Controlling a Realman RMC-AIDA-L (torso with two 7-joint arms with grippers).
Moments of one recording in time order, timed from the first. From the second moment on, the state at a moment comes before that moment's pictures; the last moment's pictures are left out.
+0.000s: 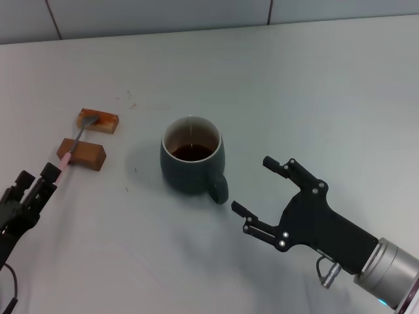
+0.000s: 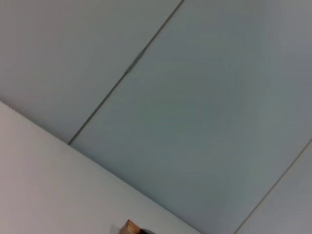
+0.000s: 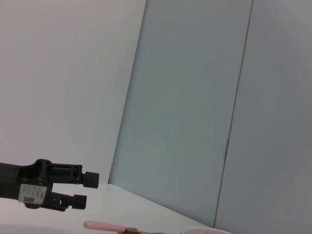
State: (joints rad) left arm -0.16 -2.07 0.31 -0.11 1.52 1.54 -0.86; right arm 0.34 2.09 -0.10 0.24 -2.13 -1.48 -0.05
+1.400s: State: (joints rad) left arm -0.19 -2.07 0.27 -0.12 1.53 1.42 -1.12; right arm 0.35 2.09 -0.09 0.25 -2.13 -1.46 -0.04
